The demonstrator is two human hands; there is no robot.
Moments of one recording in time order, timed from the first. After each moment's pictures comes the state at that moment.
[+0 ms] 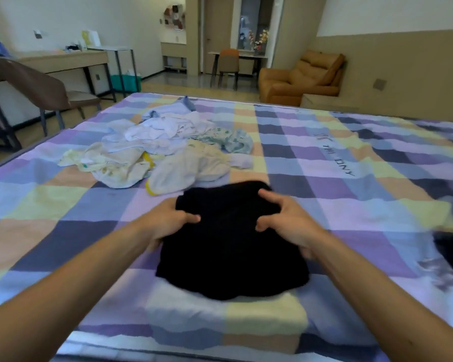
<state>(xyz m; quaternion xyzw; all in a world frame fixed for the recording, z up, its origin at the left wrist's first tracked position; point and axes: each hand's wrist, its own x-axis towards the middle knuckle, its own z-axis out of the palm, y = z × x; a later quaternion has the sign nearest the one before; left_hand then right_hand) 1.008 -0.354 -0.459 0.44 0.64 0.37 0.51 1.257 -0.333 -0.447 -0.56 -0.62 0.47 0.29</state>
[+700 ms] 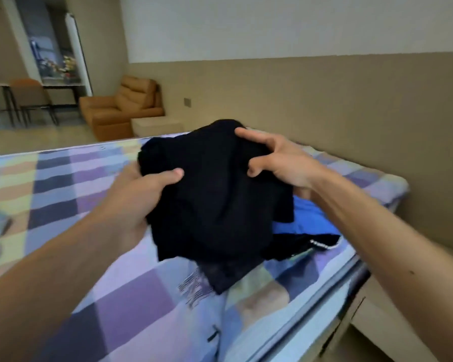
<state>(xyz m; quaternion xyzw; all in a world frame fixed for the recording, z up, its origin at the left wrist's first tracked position) 1.413 -0.346 -0.291 0.54 0.35 0.44 0.62 1.642 -0.399 -0.270 -0.63 -0.52 0.29 0.49</state>
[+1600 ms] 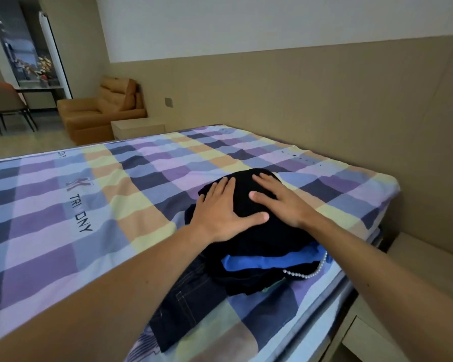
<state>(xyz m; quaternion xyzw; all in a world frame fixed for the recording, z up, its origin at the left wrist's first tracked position) 1.647 -0.271 -0.391 0.92 0.32 0.15 0.17 1.824 -0.355 -0.393 -0.73 -0.57 0.15 0.35</state>
